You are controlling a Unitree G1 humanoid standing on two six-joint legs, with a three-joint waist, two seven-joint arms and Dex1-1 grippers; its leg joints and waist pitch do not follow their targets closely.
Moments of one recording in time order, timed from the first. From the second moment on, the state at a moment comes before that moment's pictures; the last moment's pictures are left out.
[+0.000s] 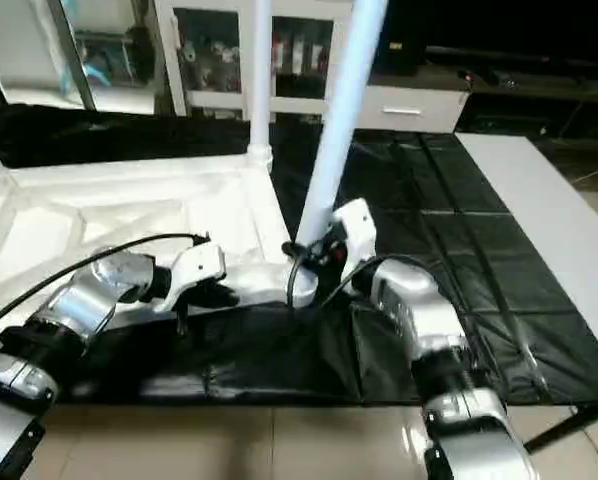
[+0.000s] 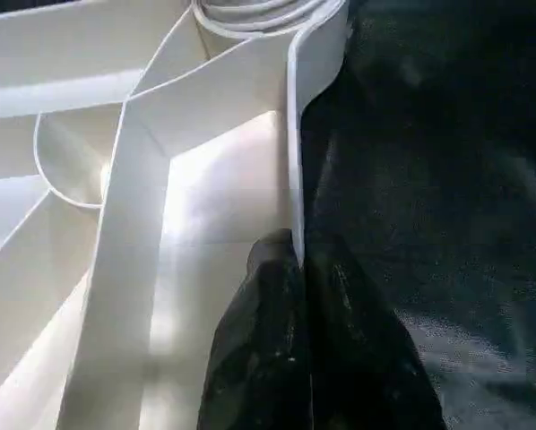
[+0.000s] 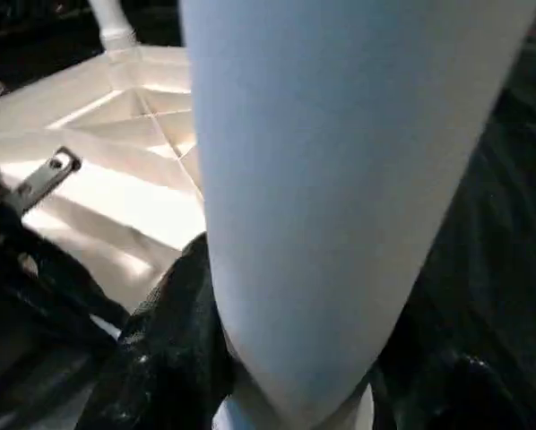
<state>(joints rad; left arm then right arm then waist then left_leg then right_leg) -0.68 0.39 -0.38 0.74 0.15 0.01 -1.06 -0.58 -0.23 0.04 0.62 0.30 0.26 0.73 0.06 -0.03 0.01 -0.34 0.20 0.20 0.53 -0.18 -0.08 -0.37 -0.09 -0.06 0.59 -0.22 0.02</state>
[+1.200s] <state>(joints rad) -0.67 0.39 -0.37 0.68 0.15 0.01 -1.07 -0.59 -0.33 0.03 0.37 0.38 0.40 0.85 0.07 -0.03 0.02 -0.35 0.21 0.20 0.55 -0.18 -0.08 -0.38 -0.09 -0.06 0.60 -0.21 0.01</state>
